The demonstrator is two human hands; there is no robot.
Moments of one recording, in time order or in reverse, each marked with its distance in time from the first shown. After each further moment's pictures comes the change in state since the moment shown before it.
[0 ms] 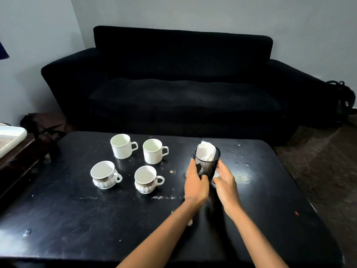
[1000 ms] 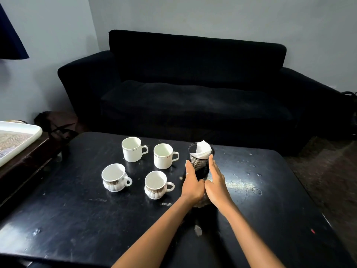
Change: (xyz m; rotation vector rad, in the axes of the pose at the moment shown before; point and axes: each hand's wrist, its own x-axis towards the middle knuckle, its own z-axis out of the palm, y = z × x) left_hand 0.033 -0.016 -0.036 0.101 -0.121 -0.059; right_hand 0.019 -0.010 0.046 -0.390 -0.192 -0.111
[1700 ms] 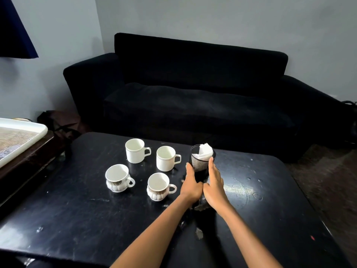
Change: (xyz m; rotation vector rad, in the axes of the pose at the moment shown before) left_hand 0.013 -0.008 -0.008 0.049 -0.030 -0.061; right_hand 0.001 -0.004 0.009 -0.136 -0.006 0.027
